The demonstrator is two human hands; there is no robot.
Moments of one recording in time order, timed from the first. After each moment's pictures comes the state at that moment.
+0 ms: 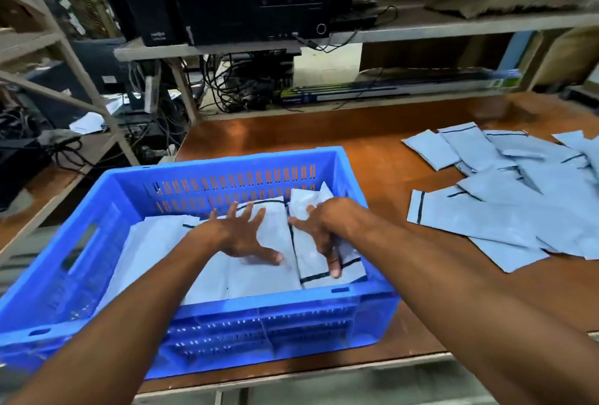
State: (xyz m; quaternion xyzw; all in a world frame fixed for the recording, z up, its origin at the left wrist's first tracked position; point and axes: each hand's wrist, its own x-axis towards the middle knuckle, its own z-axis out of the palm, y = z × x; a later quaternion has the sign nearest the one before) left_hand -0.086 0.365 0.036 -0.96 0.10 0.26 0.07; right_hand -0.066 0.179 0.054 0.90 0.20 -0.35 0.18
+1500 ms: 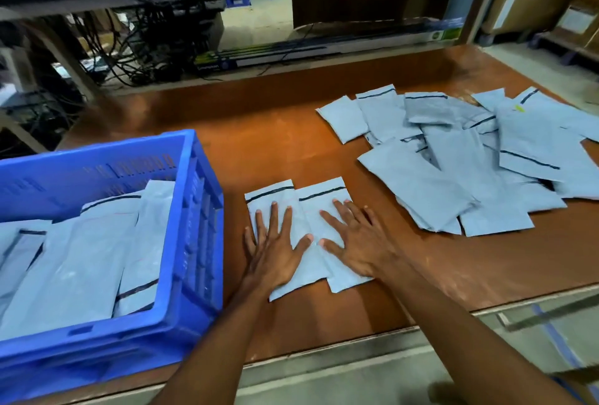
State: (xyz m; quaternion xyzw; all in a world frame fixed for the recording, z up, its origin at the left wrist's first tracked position) left_hand -0.109 0.044 -0.113 -0.99 0.05 0.06 -0.15; right_hand -0.116 -0.160 -0.107 0.99 0.12 -0.05 -0.08
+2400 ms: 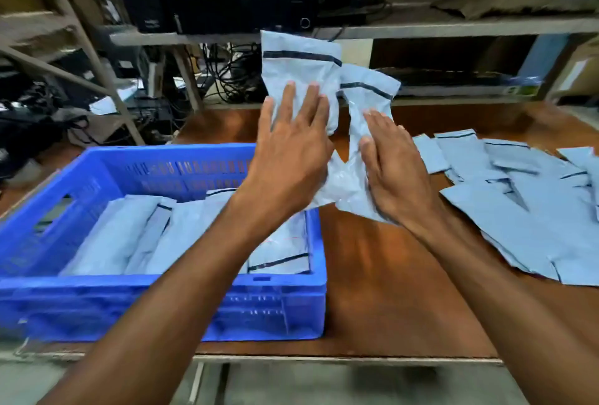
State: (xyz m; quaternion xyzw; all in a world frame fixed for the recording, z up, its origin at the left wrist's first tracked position) left_hand -0.140 0.185 0.154 -0.96 0.13 -0.24 0.03; right_hand -0.115 0.015 0.105 0.91 0.17 0.25 -0.27
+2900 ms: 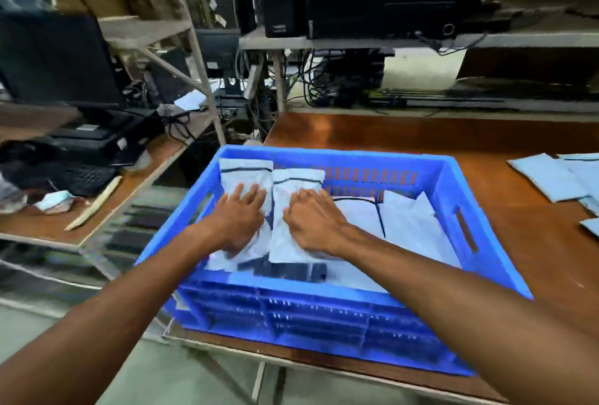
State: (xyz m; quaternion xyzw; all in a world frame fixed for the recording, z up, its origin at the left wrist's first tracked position) left_hand -0.139 0.522 0.052 -0.99 0.03 0.13 0.09; right_hand -0.114 0.350 0.049 0.94 0.34 0.01 0.00
